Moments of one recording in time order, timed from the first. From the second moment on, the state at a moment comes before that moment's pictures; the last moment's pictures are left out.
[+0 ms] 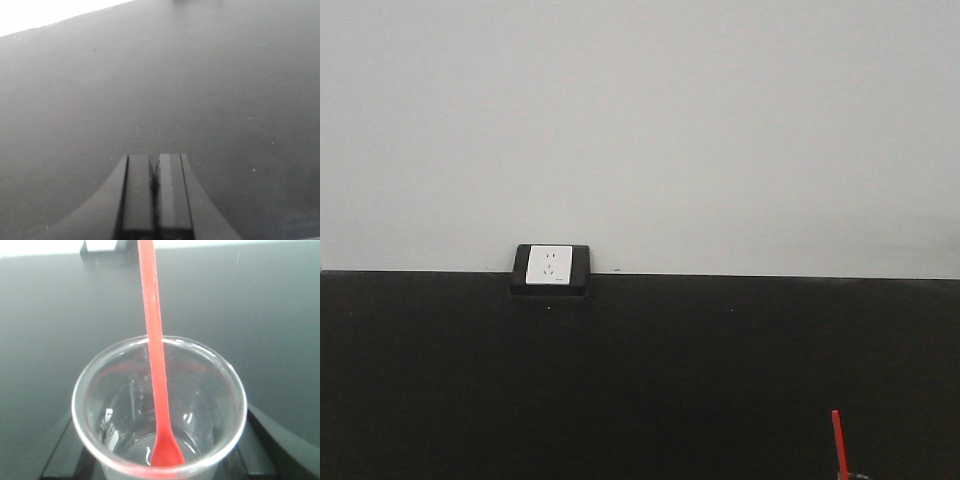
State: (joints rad) left arm -0.04 -0.02 0.03 0.07 0.43 0.17; right arm 0.01 1.60 -0.14 -0.46 -1.13 0.27
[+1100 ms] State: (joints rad) left arm -0.04 -0.02 0.03 0.07 0.43 0.17; right arm 0.01 0.85 -0.42 -0.77 -0.19 0.82
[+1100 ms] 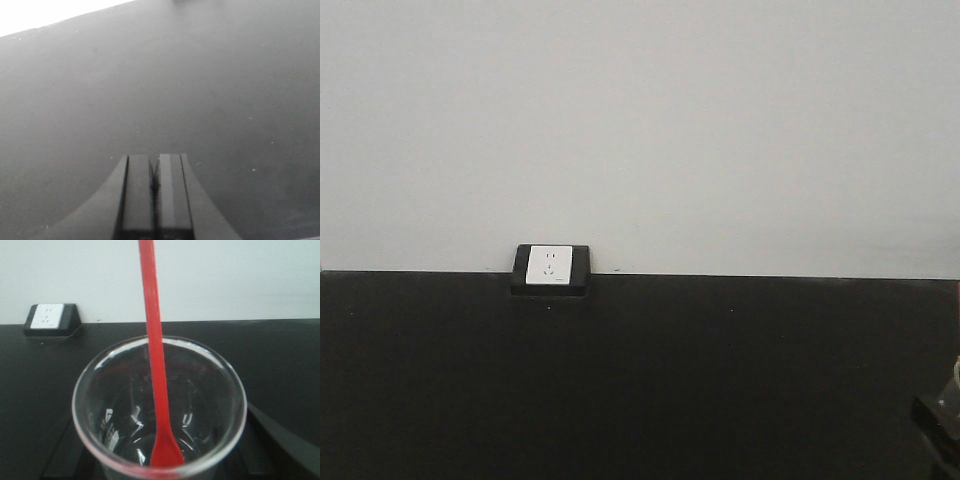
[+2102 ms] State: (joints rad) left arm -0.04 -0.02 0.03 0.07 0.43 0.17; right arm 0.01 0.57 -0.42 -0.96 -0.10 1.09
